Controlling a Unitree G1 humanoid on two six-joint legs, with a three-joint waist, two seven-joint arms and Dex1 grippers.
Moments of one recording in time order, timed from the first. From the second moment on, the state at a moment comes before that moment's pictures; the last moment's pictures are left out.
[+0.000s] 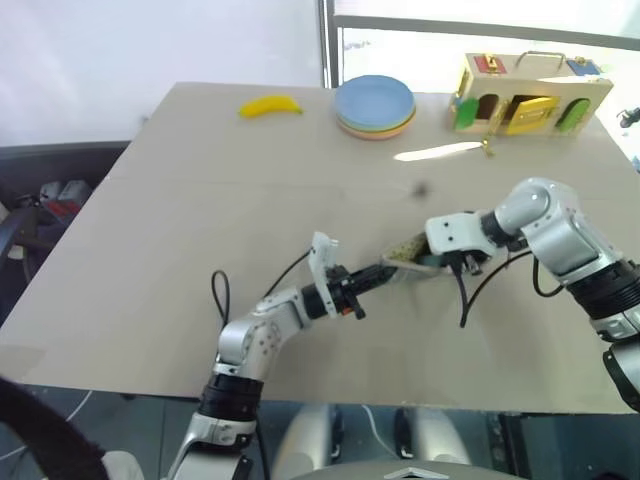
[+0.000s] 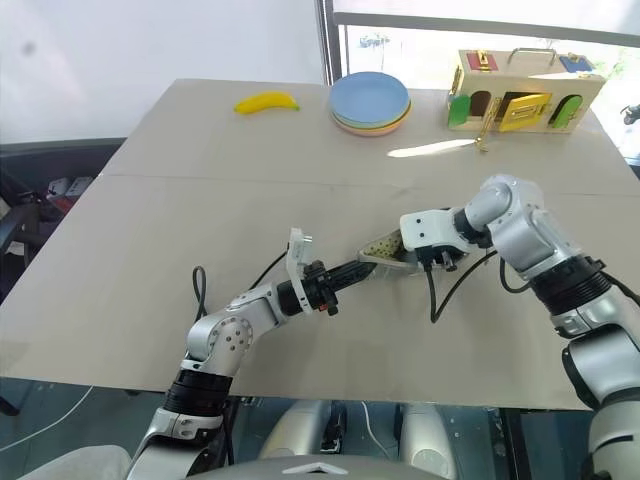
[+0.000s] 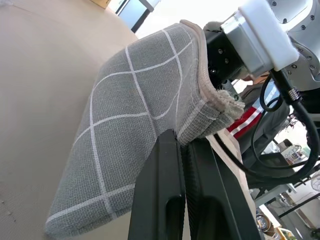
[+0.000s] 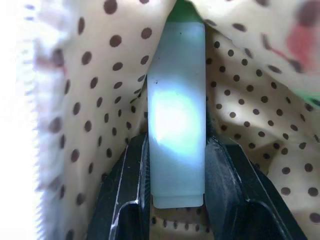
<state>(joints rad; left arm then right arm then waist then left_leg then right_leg) -0.27 0.18 -0.09 -0.05 -0.69 0.65 -0.78 -0.83 -0.78 0.49 0.09 -0.19 0.31 1.44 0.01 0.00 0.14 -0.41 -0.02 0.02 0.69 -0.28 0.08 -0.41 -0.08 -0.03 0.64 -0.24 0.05</state>
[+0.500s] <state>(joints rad) -0.29 0.18 -0.10 -0.01 -0.66 0.64 -0.79 -0.89 -0.97 0.44 -0.06 -0.21 0.36 1.47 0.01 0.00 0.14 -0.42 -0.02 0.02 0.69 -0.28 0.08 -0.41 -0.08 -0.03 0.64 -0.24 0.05</state>
